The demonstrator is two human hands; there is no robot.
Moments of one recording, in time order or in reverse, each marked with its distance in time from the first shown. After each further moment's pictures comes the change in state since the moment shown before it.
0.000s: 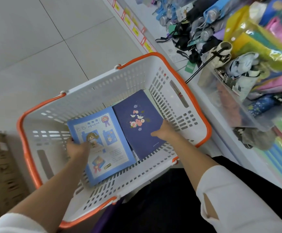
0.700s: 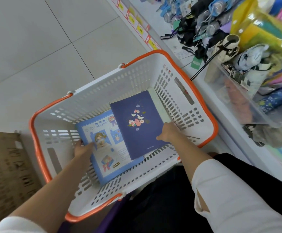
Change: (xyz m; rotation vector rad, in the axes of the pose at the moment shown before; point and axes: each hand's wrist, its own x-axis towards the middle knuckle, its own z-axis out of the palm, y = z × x) left_hand 0.014 -0.013 -0.010 -0.012 -0.144 -0.080; right_hand -0.001 -0.003 0.008 -0.427 -0.034 0.021
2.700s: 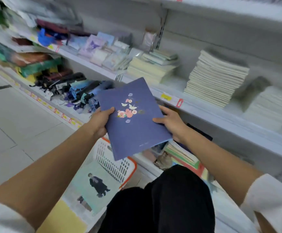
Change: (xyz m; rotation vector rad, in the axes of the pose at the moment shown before) left_hand -0.376 0.260 0.000 -0.358 -1.101 0.582; right_hand -0.414 0.079 -0.177 1.108 0.783 -0.616
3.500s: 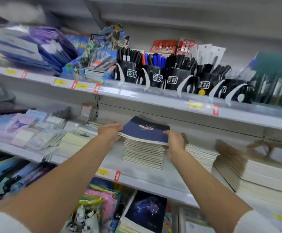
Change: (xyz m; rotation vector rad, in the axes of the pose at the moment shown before) left_hand 0.003 0.108 0.303 0.030 -0.229 0.227; right_hand 0.017 -0.129 -0.213 0.384 0.854 -0.161
